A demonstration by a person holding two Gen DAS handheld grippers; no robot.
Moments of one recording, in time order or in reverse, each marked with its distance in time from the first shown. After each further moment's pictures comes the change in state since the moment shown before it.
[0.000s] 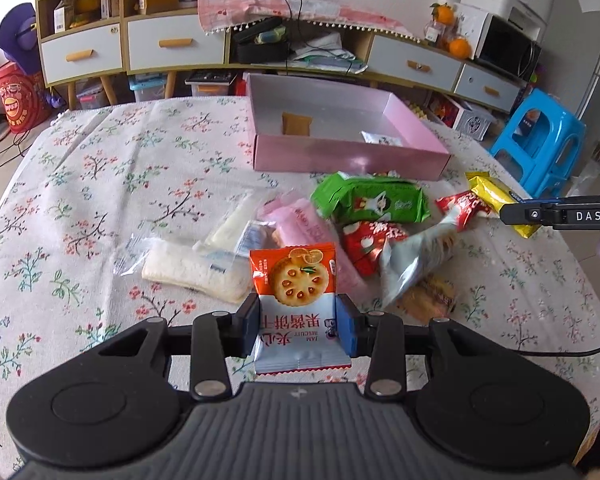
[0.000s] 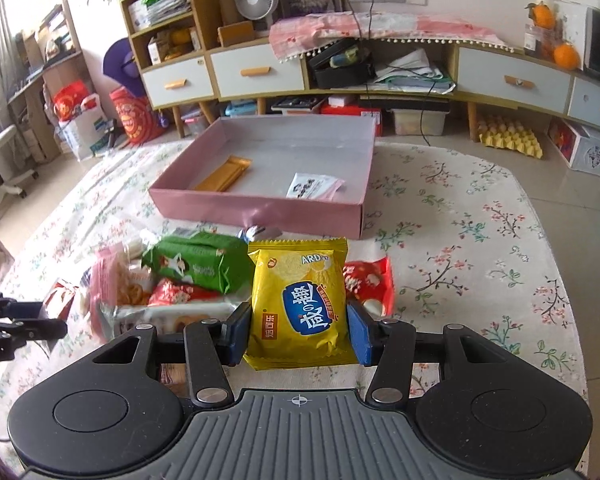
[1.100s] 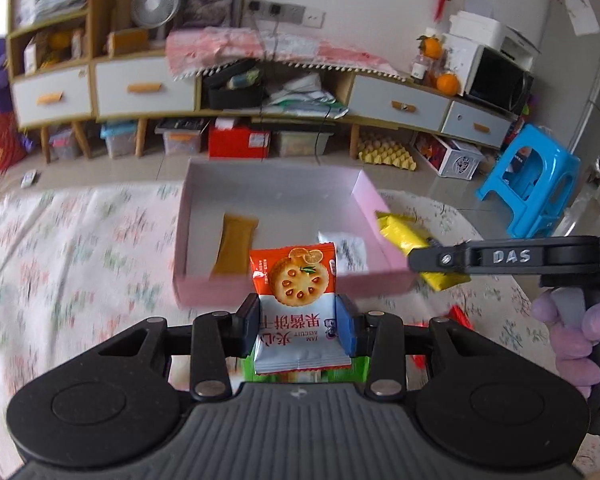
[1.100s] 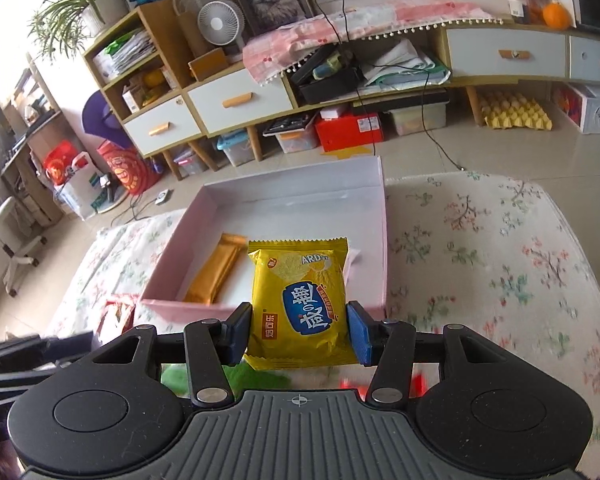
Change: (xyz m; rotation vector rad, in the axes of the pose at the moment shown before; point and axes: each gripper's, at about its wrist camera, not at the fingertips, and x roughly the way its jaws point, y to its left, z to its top) left arm 0.047 -0.046 0.103 0.026 -0.092 -0.023; right arm 0.056 -0.021 0.087 0.188 -0.008 0.070
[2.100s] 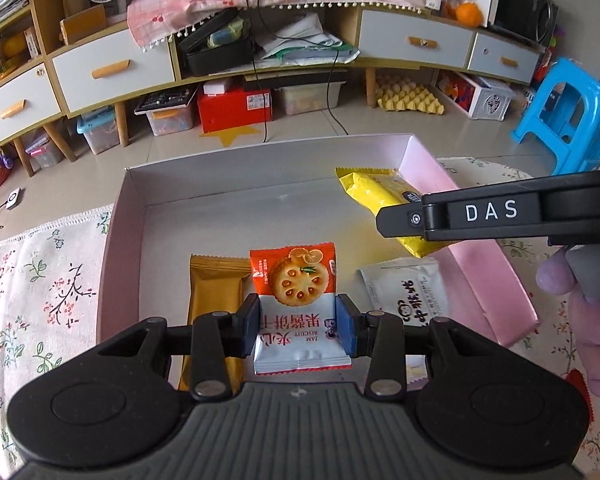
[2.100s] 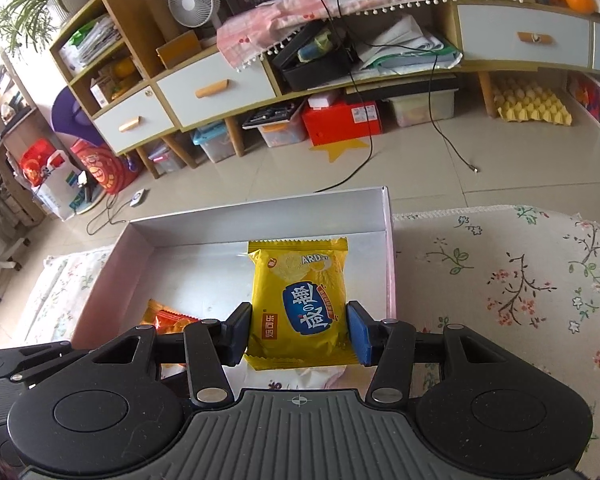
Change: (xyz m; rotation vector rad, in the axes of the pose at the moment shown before) left arm 0.120 0.002 0.036 0.109 0.165 0.075; right arm 0.125 -0.030 0.060 0.013 0.049 -0.014
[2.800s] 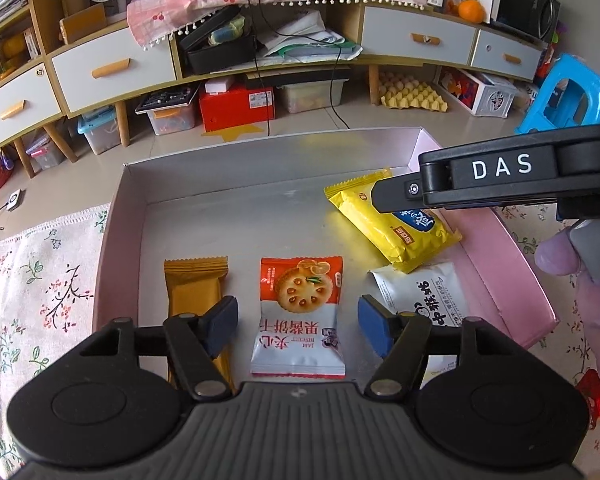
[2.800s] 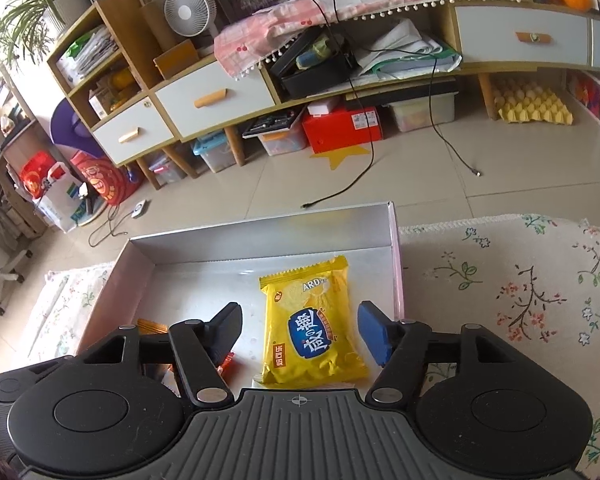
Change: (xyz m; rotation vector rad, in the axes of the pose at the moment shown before) left arm 0.008 0.003 0.003 0.007 0.000 0.007; right arm 0.003 -0.001 0.010 0.022 -0.023 0.010
